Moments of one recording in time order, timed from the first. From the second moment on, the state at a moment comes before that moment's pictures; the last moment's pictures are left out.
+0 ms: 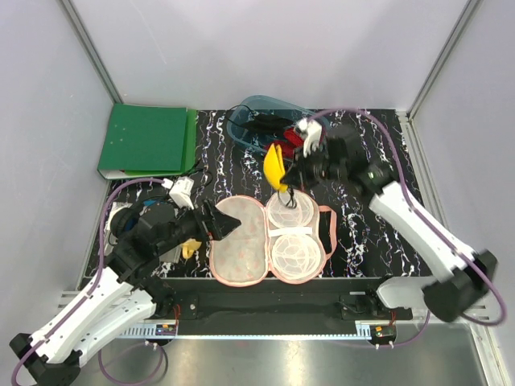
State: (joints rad) left arm -0.67 0.56 0.64 -0.42 0.12 -0.77; right arm 0.52 1.37 1.35 -0.53 -0.45 0.15
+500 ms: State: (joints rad) left arm -0.67 0.63 0.54 -0.39 0.18 -0.83; right arm 0.84 1.30 0.77 -0.33 -0.40 0.54
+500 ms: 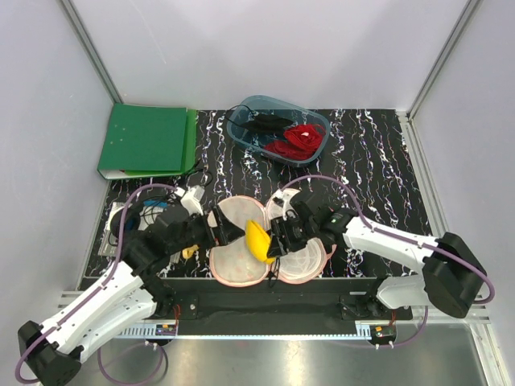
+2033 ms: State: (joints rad) left arm -0.66 0.63 0.30 -0.25 0.27 -0.92; right arm 0.78 1.47 0.81 0.01 -0.71 0.63
